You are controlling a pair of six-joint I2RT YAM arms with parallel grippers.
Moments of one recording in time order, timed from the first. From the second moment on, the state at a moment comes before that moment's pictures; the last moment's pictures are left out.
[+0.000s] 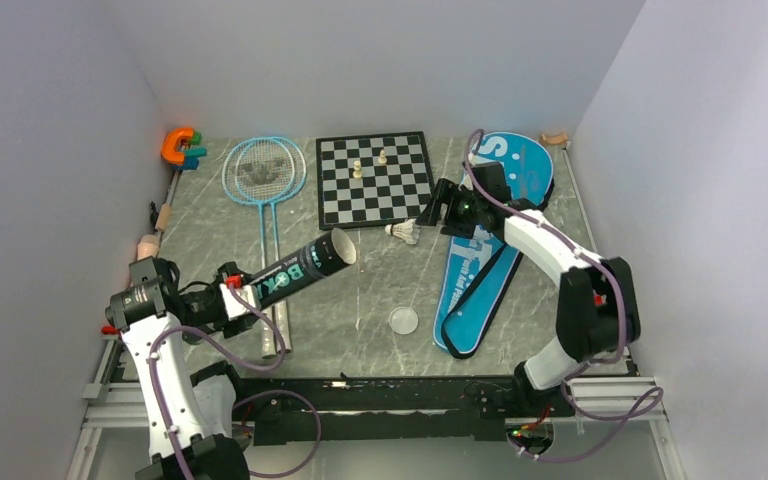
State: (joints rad) left arm 0.46 0.78 0.85 -1.48 1.08 1.83; right arm 0.29 1.53 1.09 -0.32 -0.34 0.57
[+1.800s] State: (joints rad) left arm 0.41 0.89 0.75 -1.40 0.89 1.89; right arm 0.78 1.10 1.05 -0.27 -0.37 0.71
